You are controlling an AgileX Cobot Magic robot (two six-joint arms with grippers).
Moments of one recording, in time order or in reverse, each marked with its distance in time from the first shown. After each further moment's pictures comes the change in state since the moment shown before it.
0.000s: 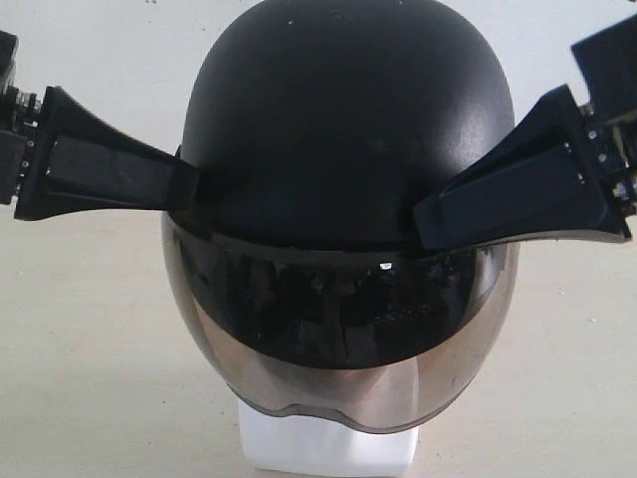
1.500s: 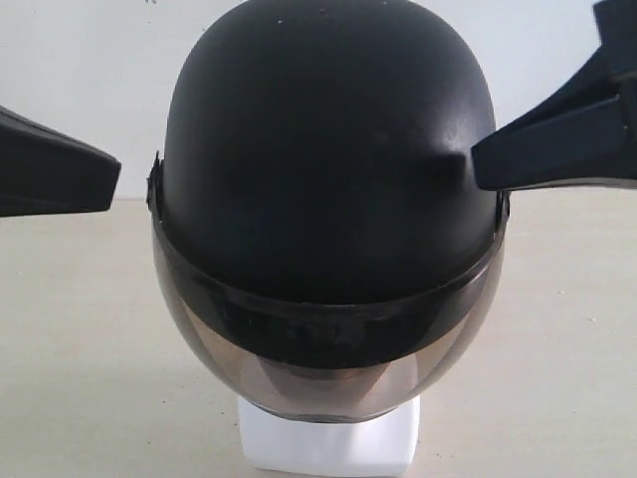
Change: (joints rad) left arm 0.000 -0.210 0.023 0.077 0.025 -0.029; right arm 0.000 -0.104 0.000 -0.188 -0.171 0.159
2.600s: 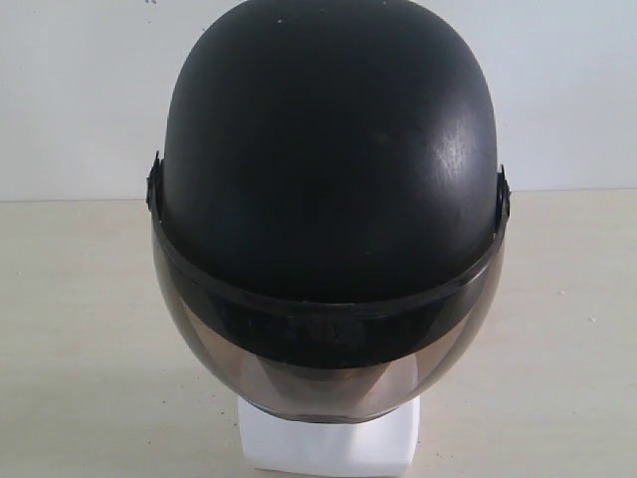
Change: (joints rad) left arm 0.000 -0.154 0.000 0.006 0.157 -0.145; right arm -0.002 -0.352 -0.017 -0.285 0.100 0.131
